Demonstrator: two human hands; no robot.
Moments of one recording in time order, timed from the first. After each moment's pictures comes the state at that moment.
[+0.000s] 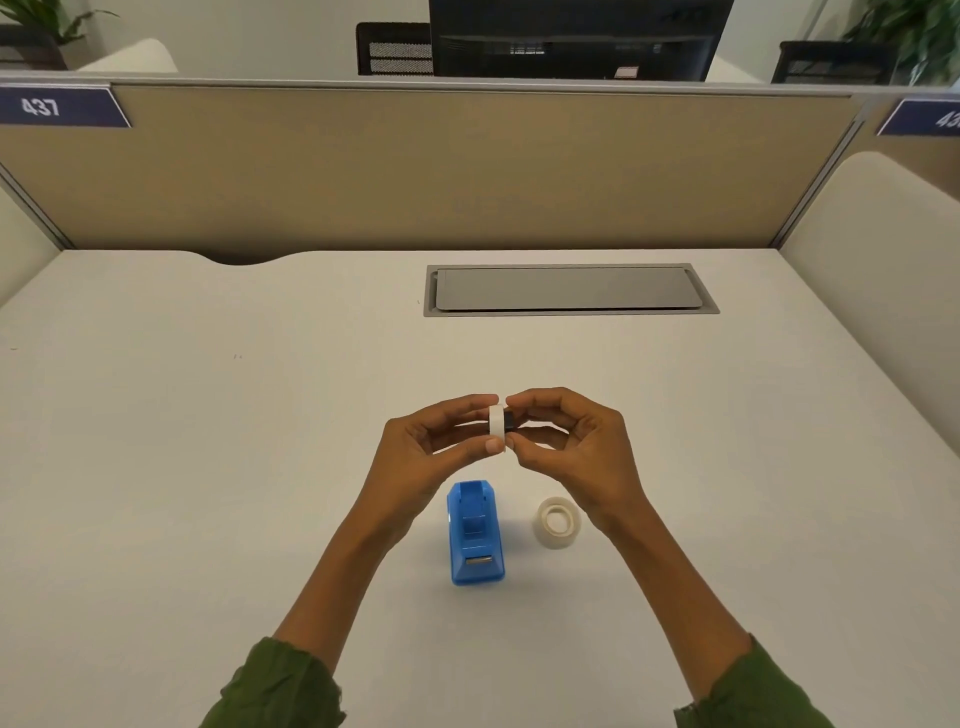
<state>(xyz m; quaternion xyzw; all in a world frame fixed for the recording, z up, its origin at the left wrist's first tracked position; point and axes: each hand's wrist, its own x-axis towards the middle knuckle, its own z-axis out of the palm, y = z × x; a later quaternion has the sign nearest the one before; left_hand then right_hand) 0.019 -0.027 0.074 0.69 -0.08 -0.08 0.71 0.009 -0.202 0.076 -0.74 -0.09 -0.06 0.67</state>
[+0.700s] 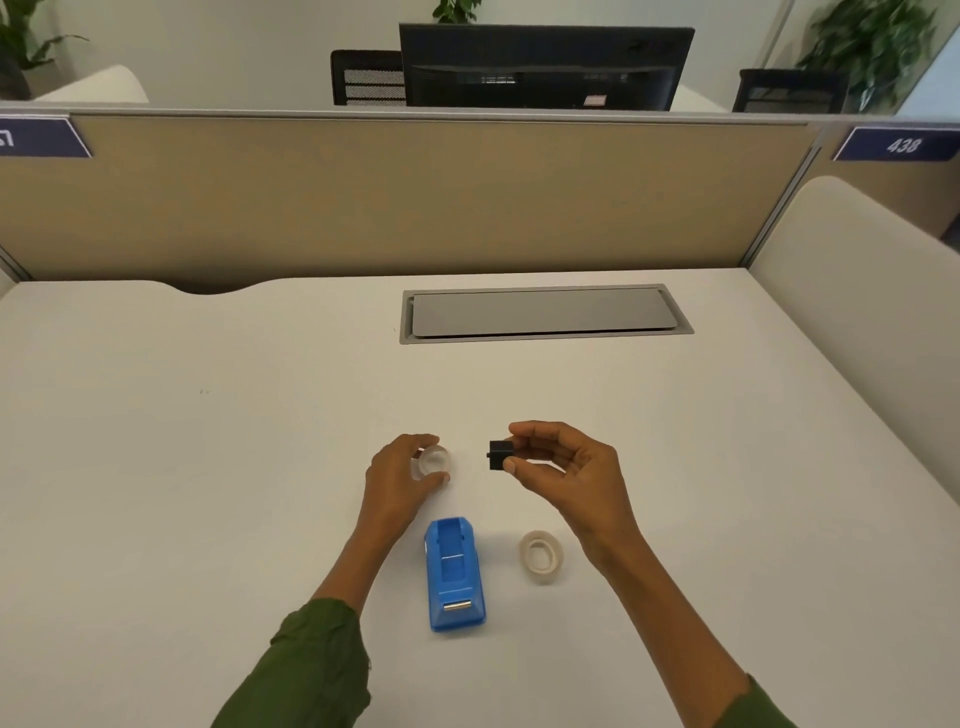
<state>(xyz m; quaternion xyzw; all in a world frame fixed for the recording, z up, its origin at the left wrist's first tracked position) 0.082 -0.026 -0.021 0.88 0.00 -0.01 0.47 0.017 -0.219 0.063 -0.71 0.01 -0.05 0.70</state>
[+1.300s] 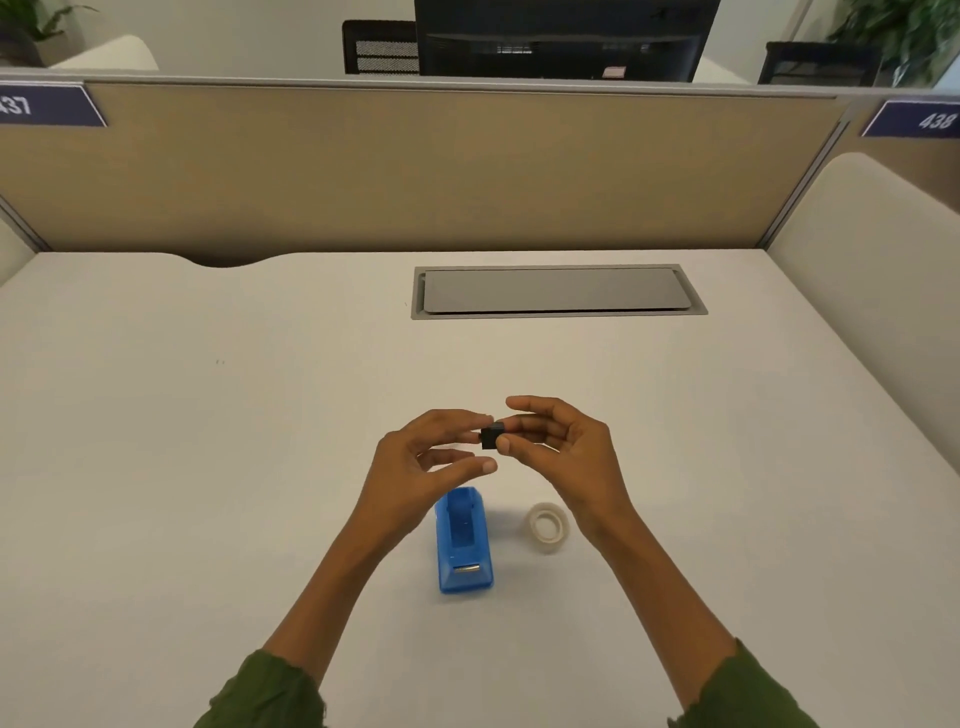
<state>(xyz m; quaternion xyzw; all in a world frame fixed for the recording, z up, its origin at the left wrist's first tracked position) 0.022 -0.030 0.065 0.75 -0.11 -0.06 0.65 0.015 -0.209 0.062 -0.71 0.01 -0.02 0.70</state>
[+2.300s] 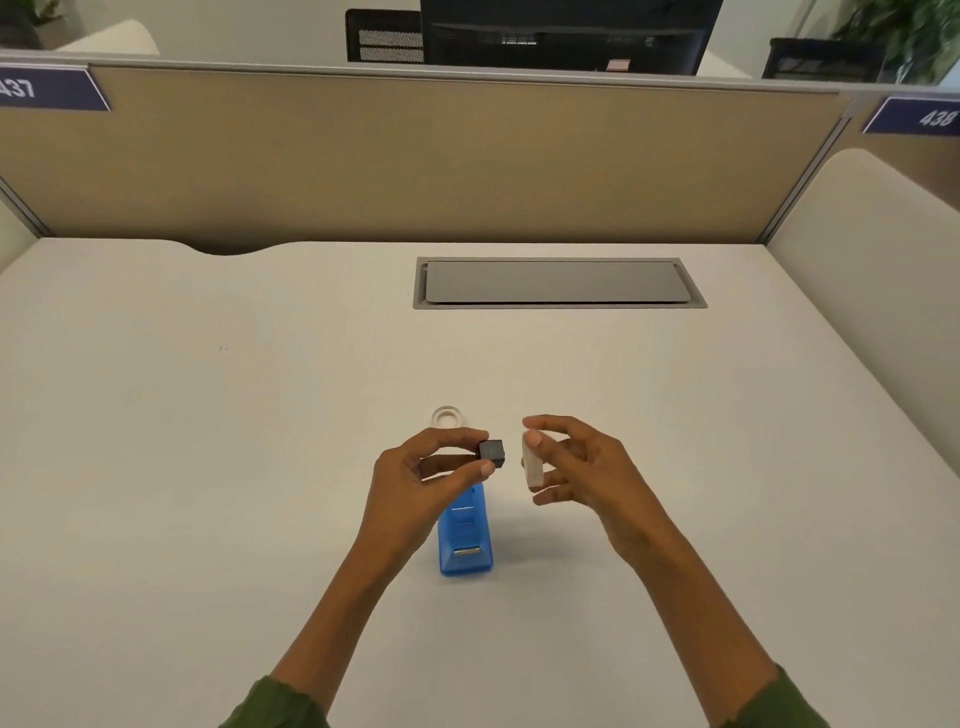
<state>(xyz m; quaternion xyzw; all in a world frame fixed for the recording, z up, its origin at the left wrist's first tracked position) -0.007 -0.035 0.059 0.72 -0.02 -0.05 0.70 -0.010 -0.224 0.066 -0.73 0.11 0.10 0.67</state>
